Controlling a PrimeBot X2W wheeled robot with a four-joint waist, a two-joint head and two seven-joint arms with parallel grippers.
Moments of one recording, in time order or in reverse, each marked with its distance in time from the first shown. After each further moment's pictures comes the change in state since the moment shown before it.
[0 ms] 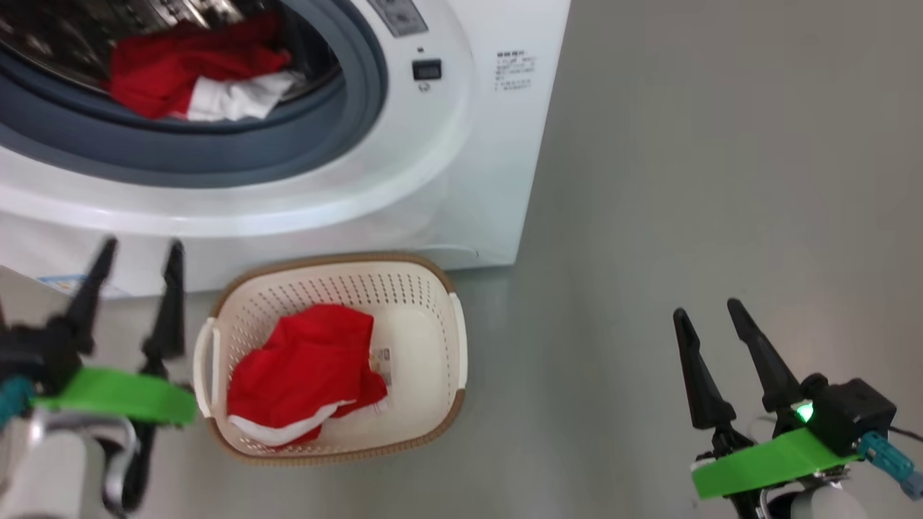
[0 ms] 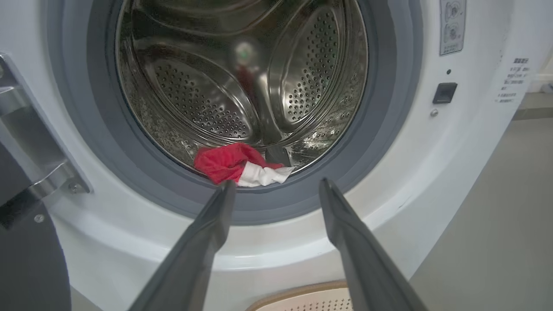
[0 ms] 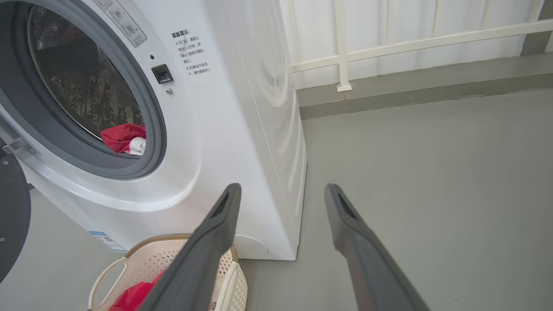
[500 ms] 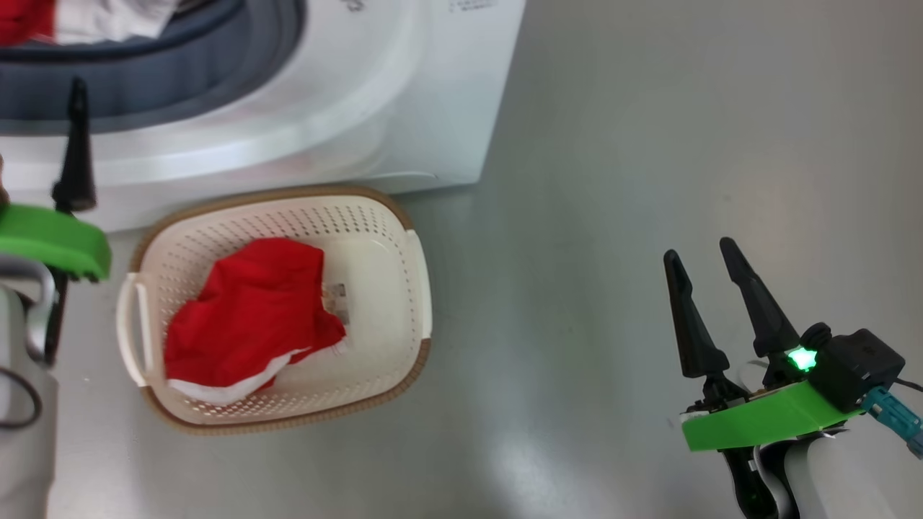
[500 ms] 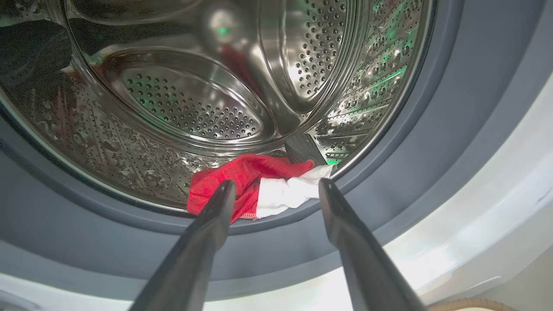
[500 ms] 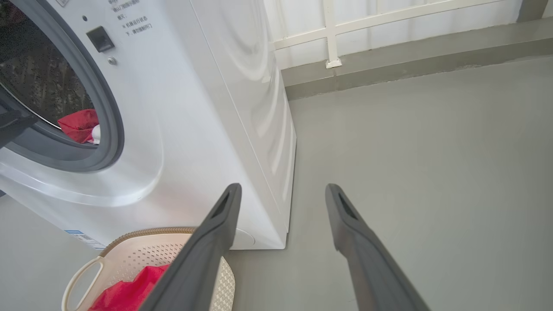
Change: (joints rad) left arm -0.397 0.084 -0.004 0.251 0.240 0.021 0.000; right arm -0.110 -0.002 0.030 -0.027 0.027 0.000 0.000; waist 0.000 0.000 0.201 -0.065
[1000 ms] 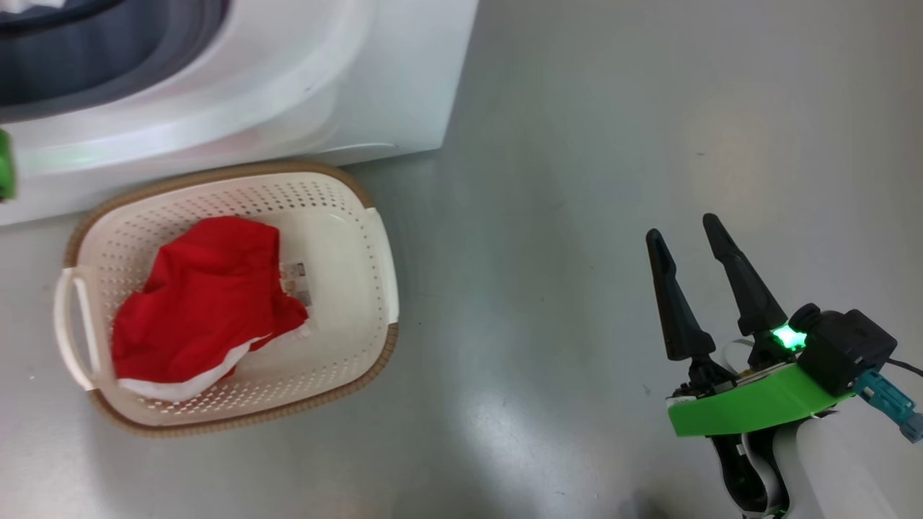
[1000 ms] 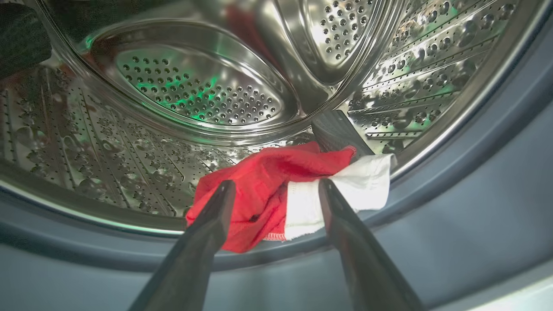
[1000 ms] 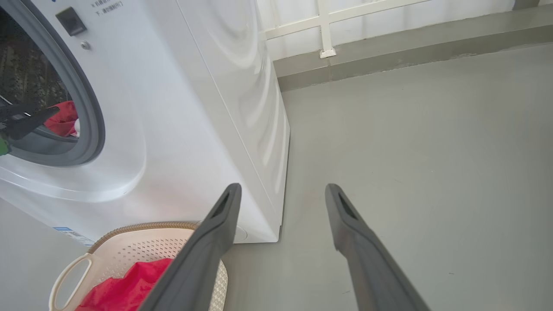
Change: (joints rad) left arm -0.281 0.075 -0.059 0.290 0.083 0.073 0.000; right arm -0.052 -0.003 0.039 -0.014 0.016 0.000 0.000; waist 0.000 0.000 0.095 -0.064
